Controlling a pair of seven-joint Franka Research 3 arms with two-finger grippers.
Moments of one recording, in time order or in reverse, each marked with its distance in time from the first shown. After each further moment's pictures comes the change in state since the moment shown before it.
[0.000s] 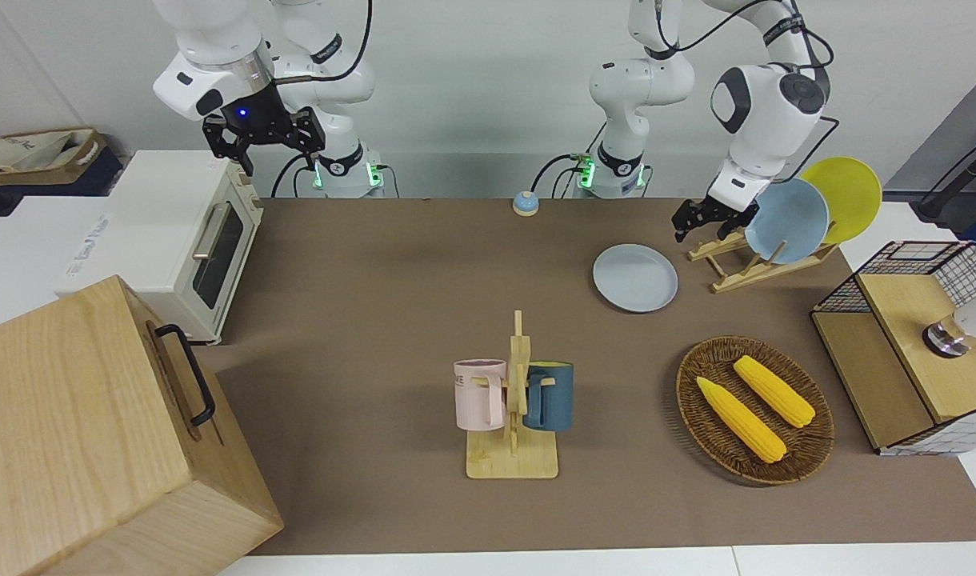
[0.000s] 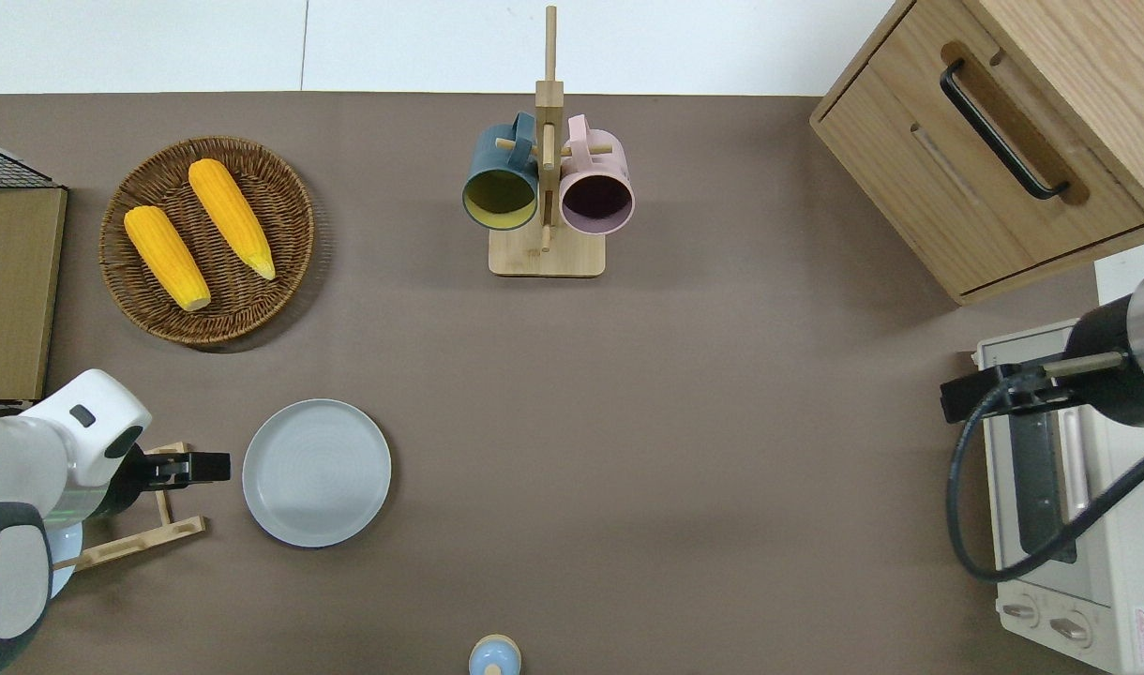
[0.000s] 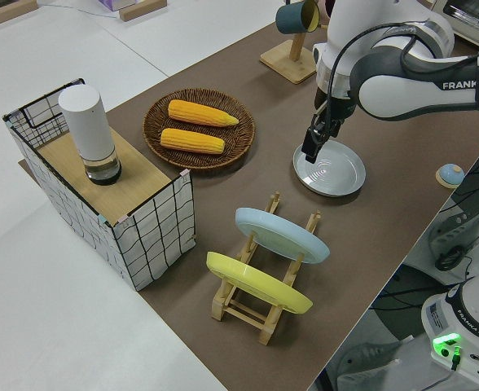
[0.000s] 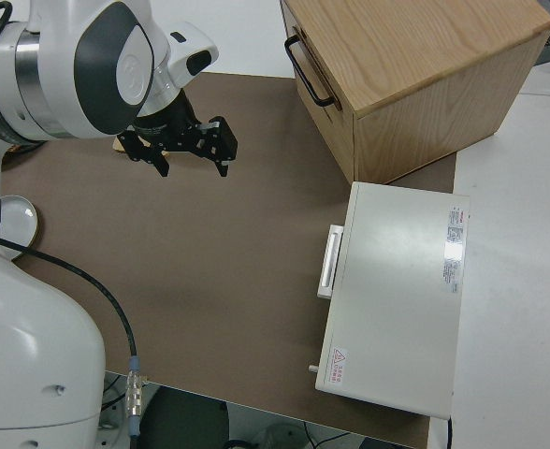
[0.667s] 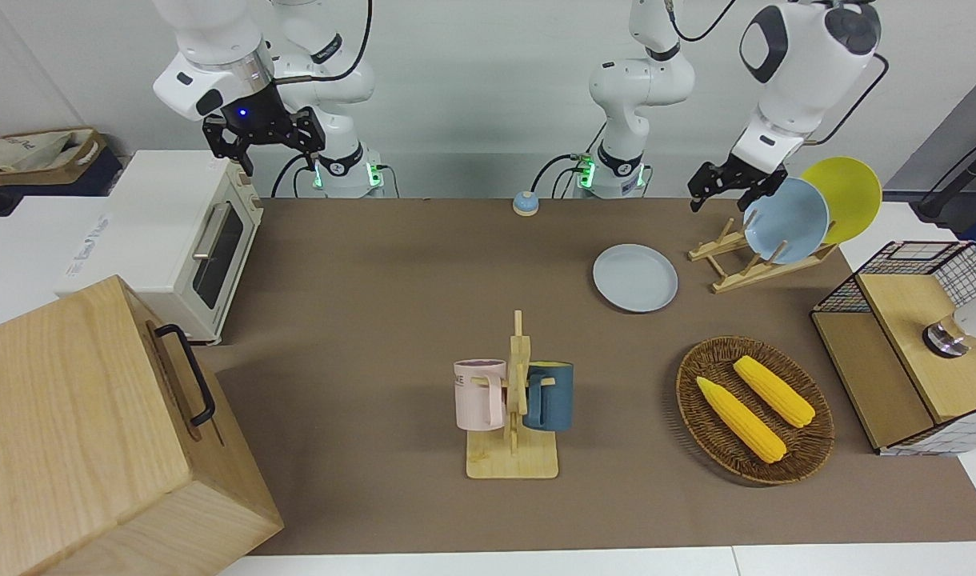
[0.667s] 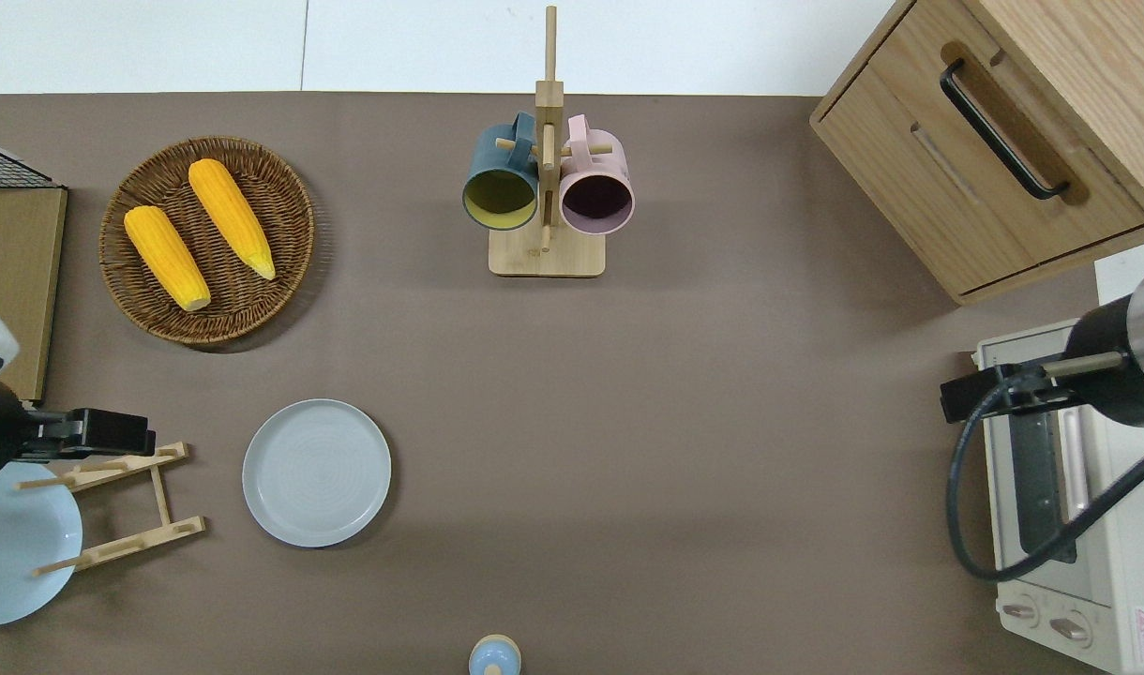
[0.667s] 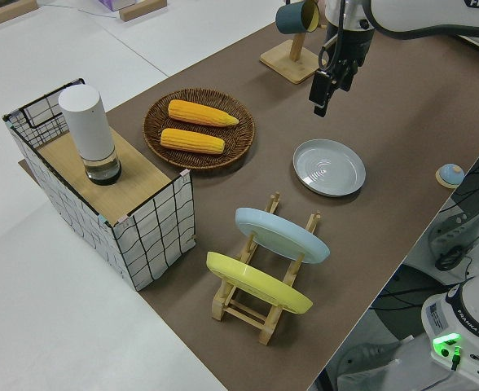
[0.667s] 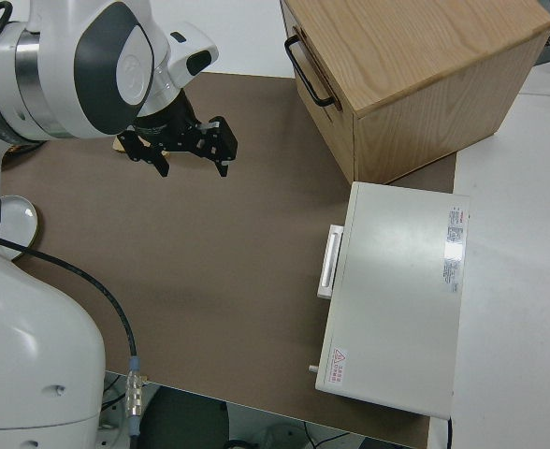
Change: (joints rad) left arm -0.024 0.027 -0.003 0.298 0.000 -0.303 -0.011; right arm 0.000 0.000 0.000 0.000 0.000 0.000 0.000
